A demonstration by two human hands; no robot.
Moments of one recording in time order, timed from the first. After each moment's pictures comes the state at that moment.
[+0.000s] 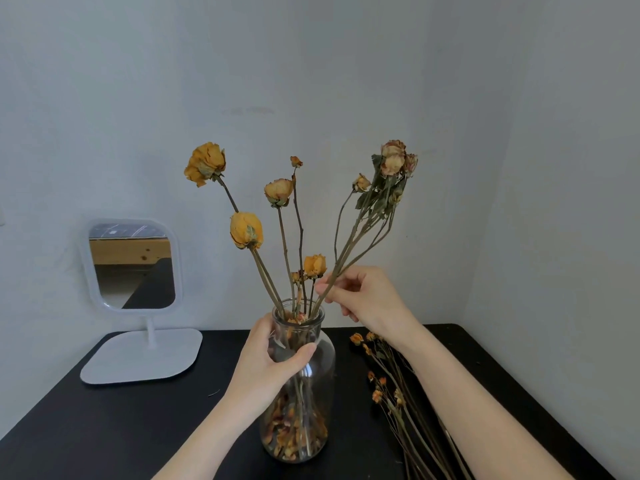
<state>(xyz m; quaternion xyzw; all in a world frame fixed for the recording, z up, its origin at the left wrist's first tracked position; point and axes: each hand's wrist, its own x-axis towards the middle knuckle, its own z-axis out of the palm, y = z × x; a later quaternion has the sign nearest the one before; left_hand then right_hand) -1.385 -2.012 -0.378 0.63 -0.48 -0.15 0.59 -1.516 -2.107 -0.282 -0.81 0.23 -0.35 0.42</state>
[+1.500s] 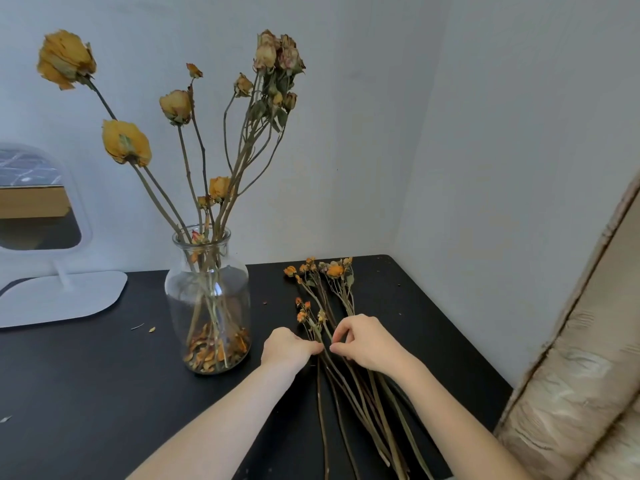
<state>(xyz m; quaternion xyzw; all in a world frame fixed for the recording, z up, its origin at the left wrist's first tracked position) -1.518 -2.077 -0.446 0.80 -0.30 -0.34 0.39 -1.646 -2.138 -0.425 -0.85 0.45 -0.09 0.27</state>
